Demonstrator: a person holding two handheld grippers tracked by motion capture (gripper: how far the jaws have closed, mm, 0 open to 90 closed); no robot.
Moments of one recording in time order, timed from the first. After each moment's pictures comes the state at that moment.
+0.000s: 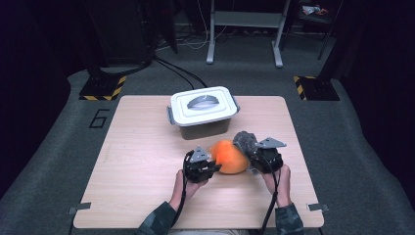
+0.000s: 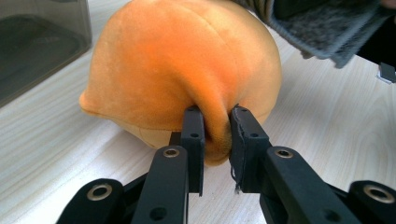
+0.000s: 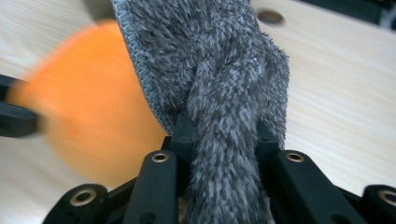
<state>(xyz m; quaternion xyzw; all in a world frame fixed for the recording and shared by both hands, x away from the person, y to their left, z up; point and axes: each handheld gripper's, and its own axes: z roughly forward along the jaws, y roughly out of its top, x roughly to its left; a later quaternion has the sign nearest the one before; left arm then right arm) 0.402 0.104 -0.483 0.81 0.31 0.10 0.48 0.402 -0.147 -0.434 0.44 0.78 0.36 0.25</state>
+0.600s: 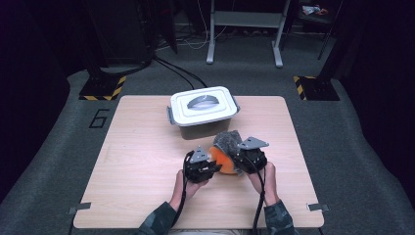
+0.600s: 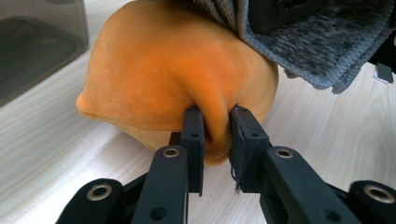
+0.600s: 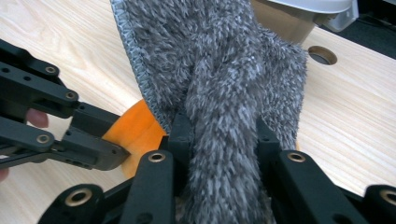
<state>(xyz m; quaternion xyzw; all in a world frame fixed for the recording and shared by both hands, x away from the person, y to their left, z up) 0.401 0.102 -0.484 0.81 0.31 0.10 0.49 0.402 -0.107 -0.429 0.38 0.81 0.38 0.24</state>
